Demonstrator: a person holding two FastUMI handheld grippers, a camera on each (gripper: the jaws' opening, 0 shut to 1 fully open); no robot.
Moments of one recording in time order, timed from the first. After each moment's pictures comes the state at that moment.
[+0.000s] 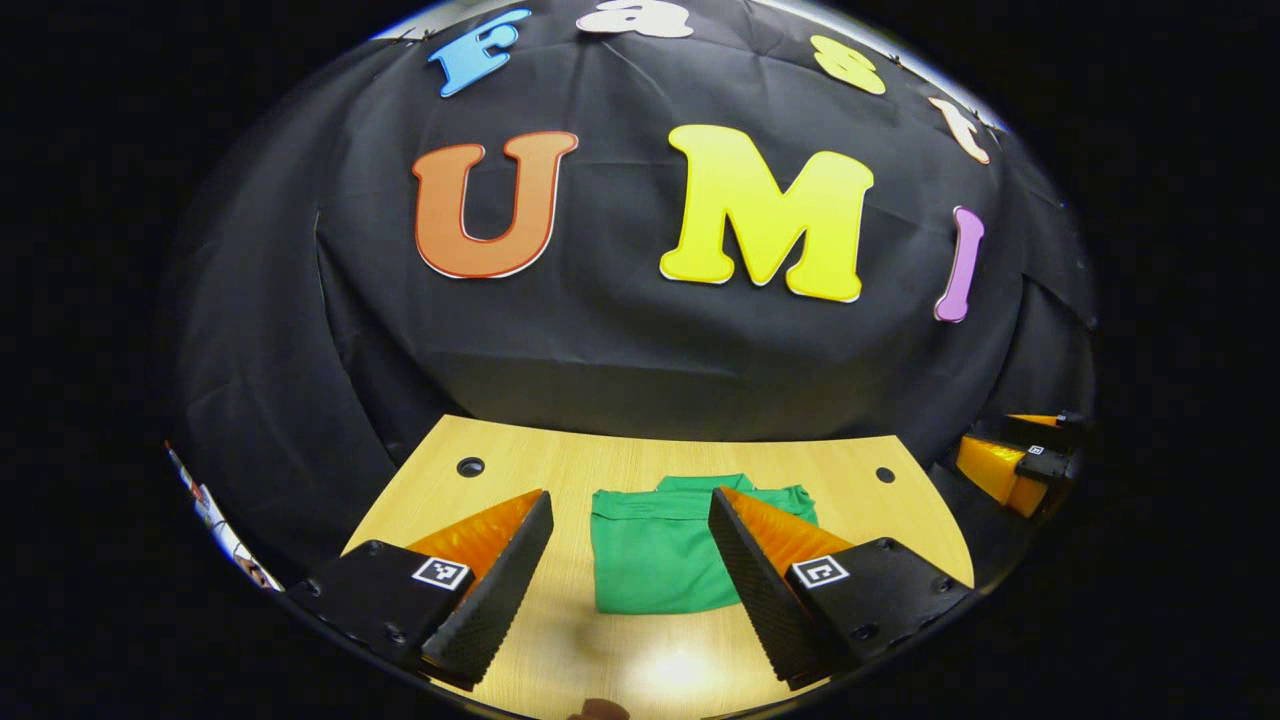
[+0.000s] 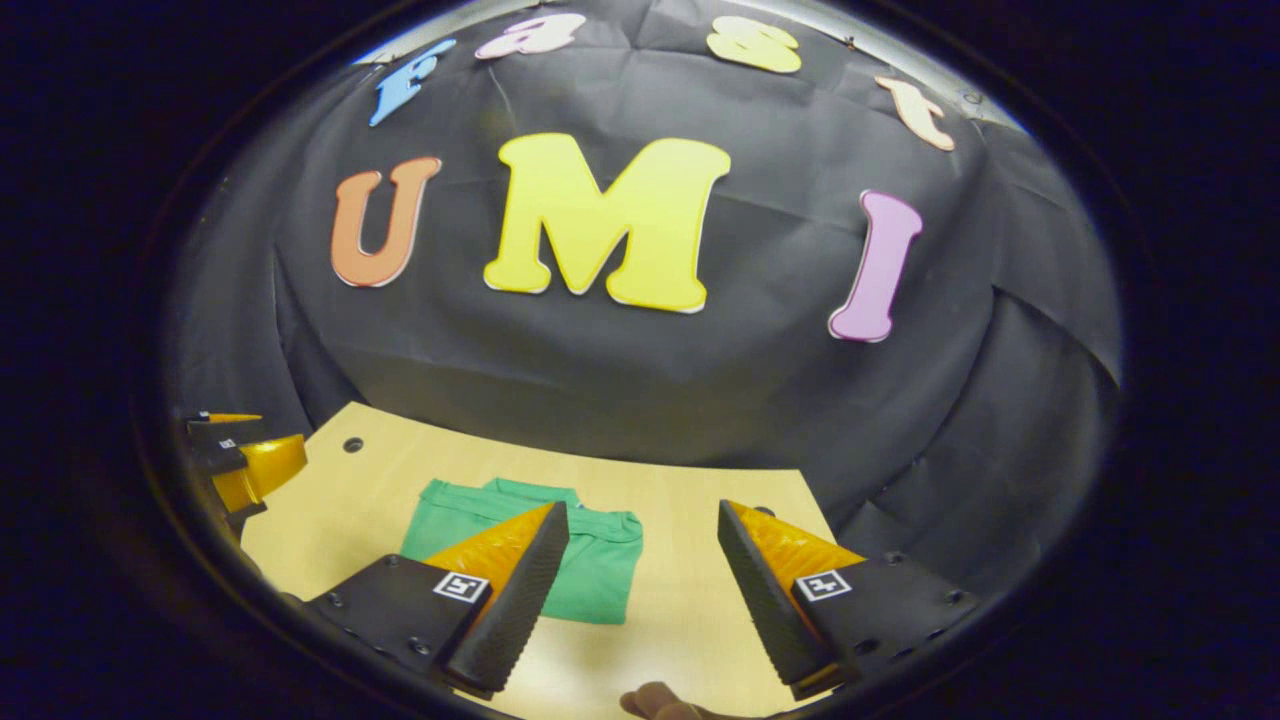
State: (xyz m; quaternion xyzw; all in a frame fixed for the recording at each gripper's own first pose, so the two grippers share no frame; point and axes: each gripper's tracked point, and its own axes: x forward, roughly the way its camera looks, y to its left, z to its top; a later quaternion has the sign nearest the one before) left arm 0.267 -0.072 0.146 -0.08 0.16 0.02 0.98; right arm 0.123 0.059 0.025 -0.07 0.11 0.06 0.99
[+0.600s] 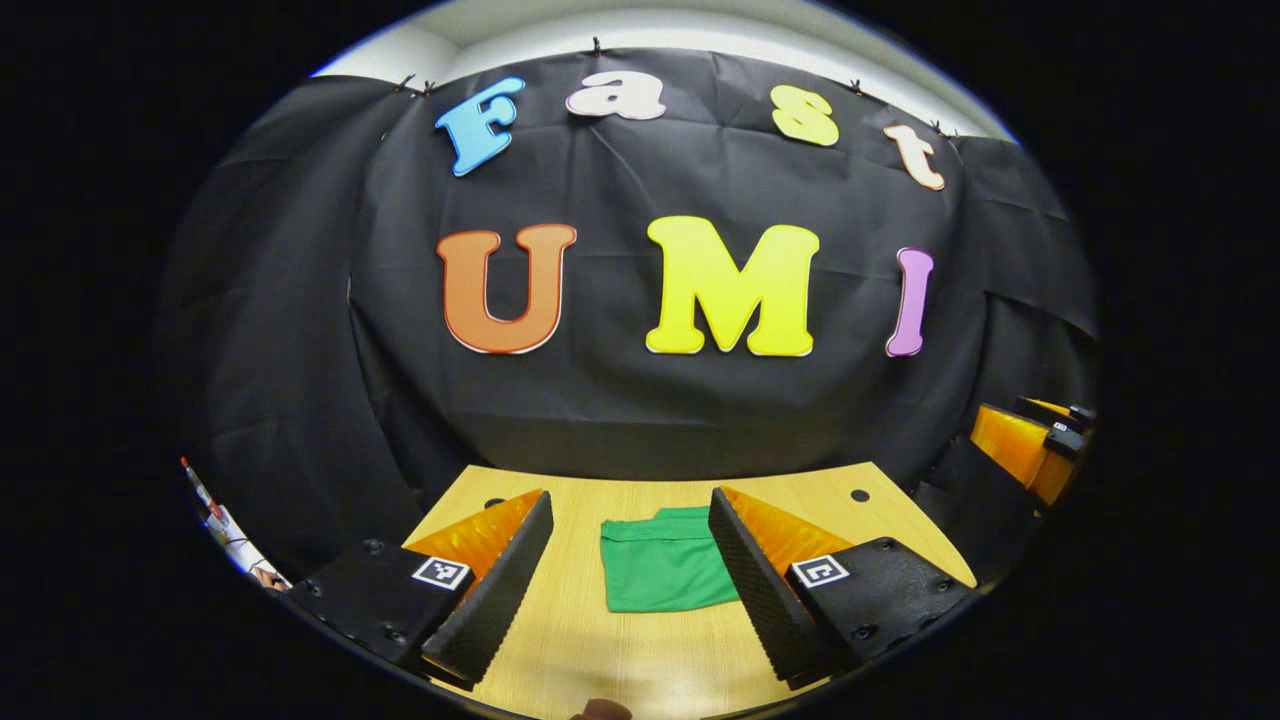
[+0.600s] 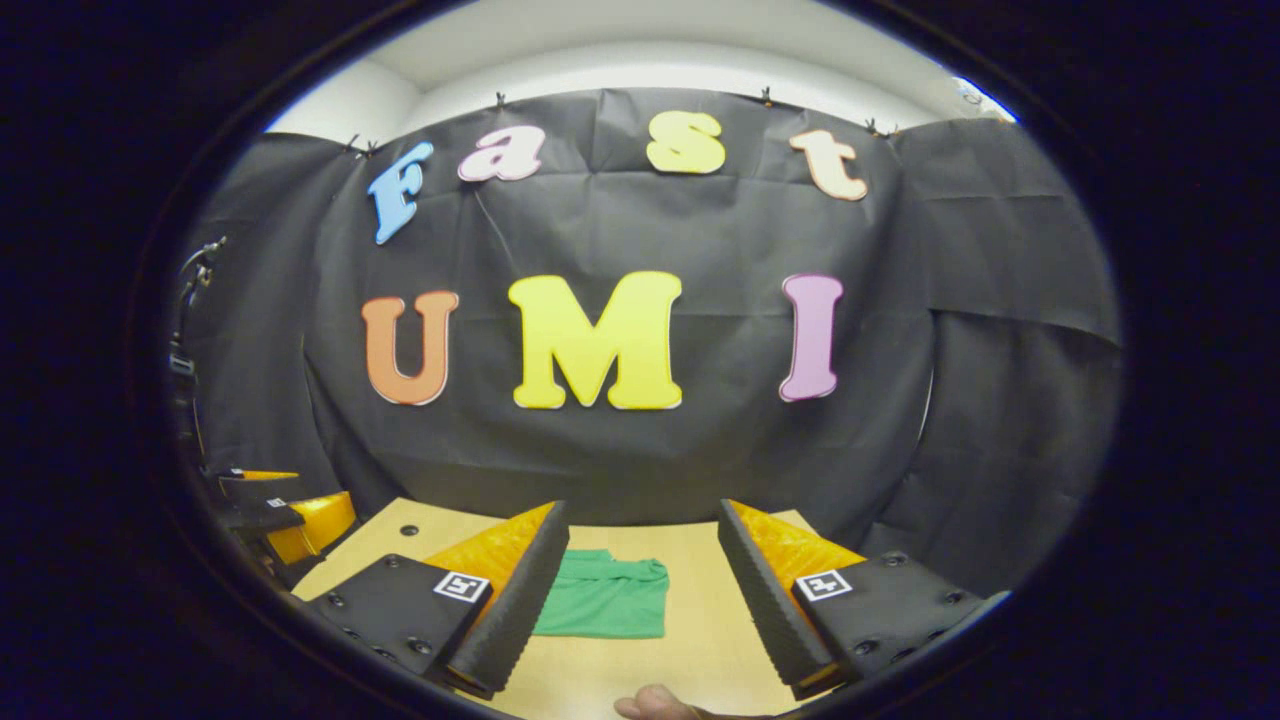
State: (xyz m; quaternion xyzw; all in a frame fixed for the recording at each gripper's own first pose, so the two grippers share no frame) left arm 0.174 -0.084 0.214 -0.04 0.05 0.02 1.00; right arm -0.006 0.043 0.090 0.01 -0.05 0.06 1.00
